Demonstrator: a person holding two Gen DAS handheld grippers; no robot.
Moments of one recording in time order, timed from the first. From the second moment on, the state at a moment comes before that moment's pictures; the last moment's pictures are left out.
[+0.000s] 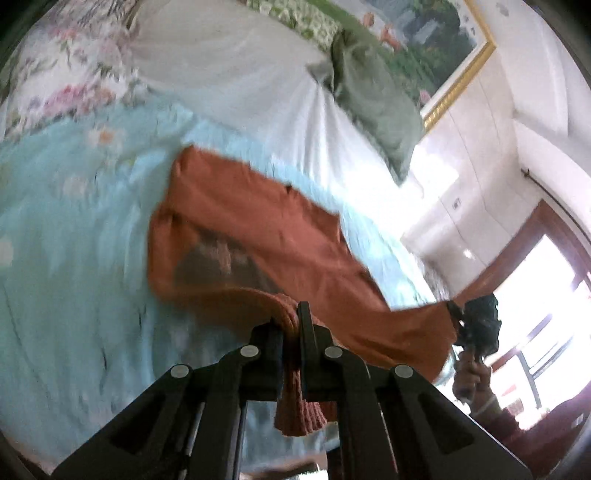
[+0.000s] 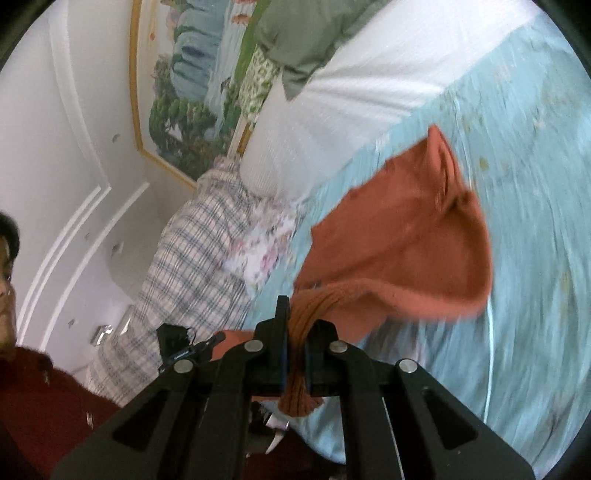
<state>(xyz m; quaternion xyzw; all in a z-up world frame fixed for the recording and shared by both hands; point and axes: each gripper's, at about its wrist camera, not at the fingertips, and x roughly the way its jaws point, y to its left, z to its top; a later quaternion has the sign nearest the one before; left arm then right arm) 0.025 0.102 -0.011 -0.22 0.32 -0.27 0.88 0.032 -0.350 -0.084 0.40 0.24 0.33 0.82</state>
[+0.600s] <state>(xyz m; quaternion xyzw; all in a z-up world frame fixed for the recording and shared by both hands) 0.269 0.100 -0.020 -0.25 0.32 -0.12 0.91 0.258 -0.380 -0.083 0.36 0.30 0.21 0.86</state>
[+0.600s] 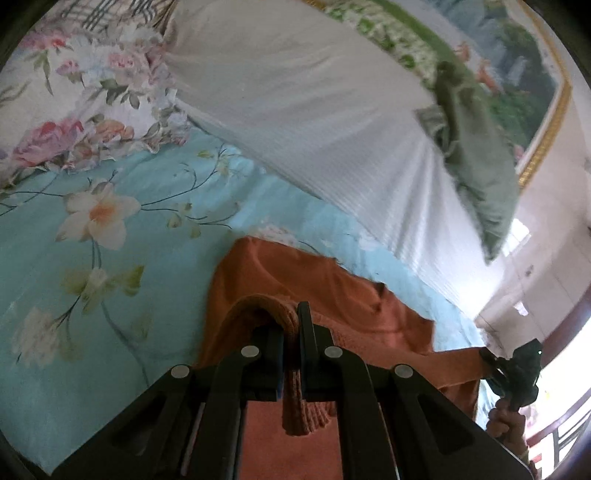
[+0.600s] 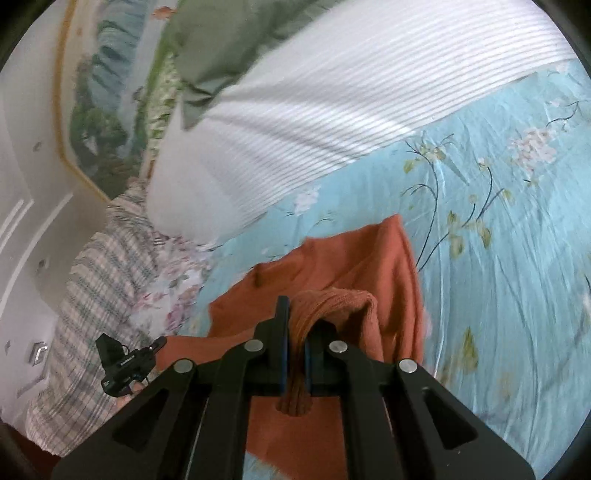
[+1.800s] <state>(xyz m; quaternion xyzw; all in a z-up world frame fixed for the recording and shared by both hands) 0.355 0.004 -0.088 -0.17 0.49 -0.19 0.84 0.337 -0.321 -0.117 0.17 0.41 0.15 0.89</state>
